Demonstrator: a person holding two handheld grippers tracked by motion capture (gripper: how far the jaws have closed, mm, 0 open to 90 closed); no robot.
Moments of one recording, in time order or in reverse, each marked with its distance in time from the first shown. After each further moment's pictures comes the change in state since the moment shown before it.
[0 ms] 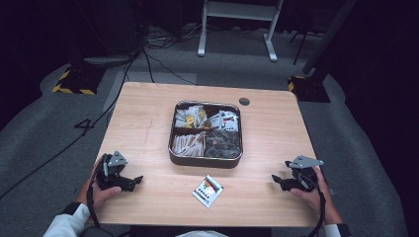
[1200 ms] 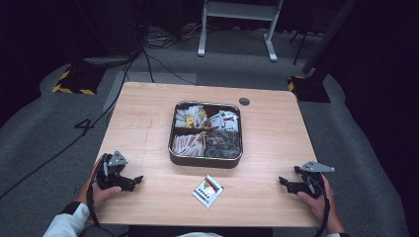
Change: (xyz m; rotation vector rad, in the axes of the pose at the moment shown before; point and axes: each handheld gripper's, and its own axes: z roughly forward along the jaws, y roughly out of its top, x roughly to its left) left arm 0.001 0.001 0.000 0.000 -0.001 0.004; right arm -0.013 -0.033 -0.003 -0.033 -0.049 0.182
